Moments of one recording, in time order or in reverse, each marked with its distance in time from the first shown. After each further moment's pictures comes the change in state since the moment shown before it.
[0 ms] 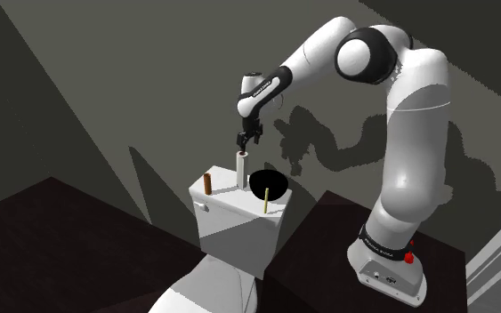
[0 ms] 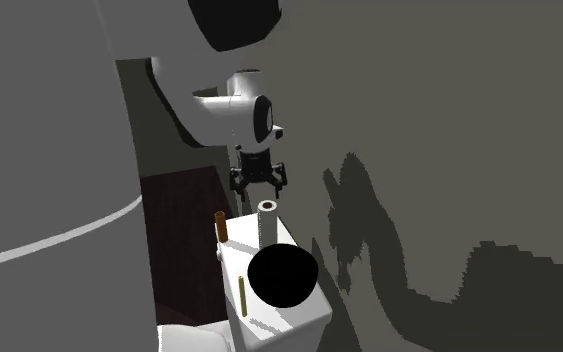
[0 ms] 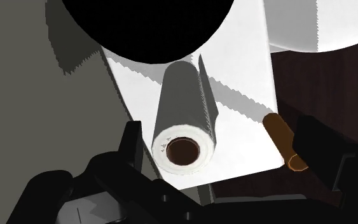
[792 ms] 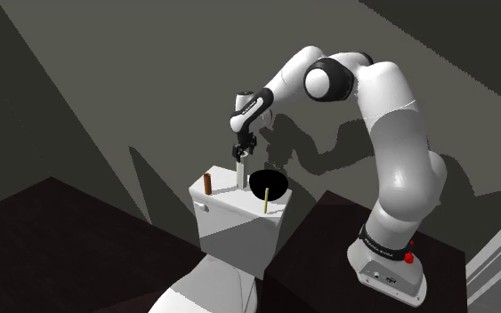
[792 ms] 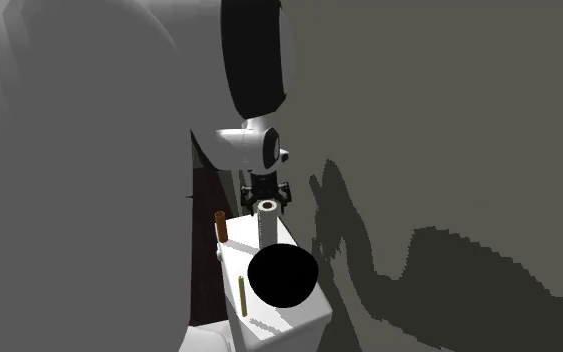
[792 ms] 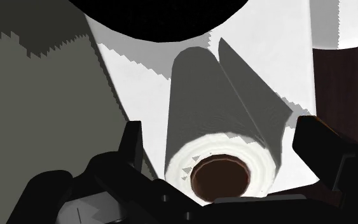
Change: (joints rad) arm -0.043 0.292 0.019 0.222 0.042 0.047 -0.041
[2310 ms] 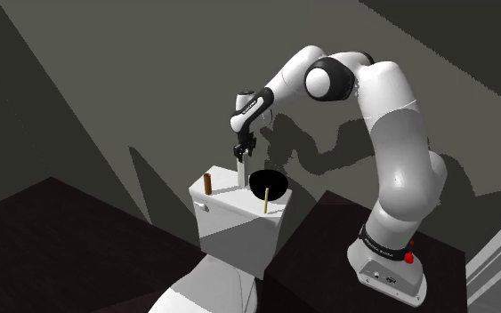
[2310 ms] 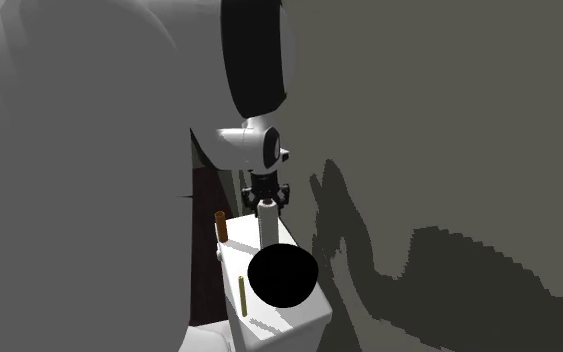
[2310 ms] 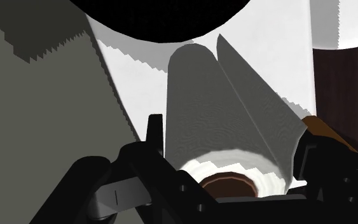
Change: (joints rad) arm -0.001 -0.005 0.000 -0.004 0.000 0.000 -0.002
